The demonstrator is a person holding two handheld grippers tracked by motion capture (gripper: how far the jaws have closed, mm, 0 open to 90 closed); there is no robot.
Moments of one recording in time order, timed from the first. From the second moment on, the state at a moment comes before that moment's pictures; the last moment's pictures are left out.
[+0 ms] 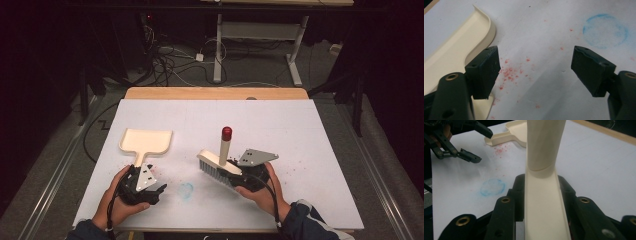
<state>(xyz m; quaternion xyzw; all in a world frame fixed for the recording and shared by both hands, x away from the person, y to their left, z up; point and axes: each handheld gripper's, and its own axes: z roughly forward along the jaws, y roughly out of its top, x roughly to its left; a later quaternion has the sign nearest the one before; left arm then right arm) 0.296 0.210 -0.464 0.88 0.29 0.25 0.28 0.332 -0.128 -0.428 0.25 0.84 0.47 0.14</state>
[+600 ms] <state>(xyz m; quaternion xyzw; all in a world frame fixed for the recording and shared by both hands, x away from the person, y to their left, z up) 0.295 0.208 -0.465 0.88 0.29 0.25 0.28 0.360 -0.149 -0.432 0.31 0.82 0.46 0.18</state>
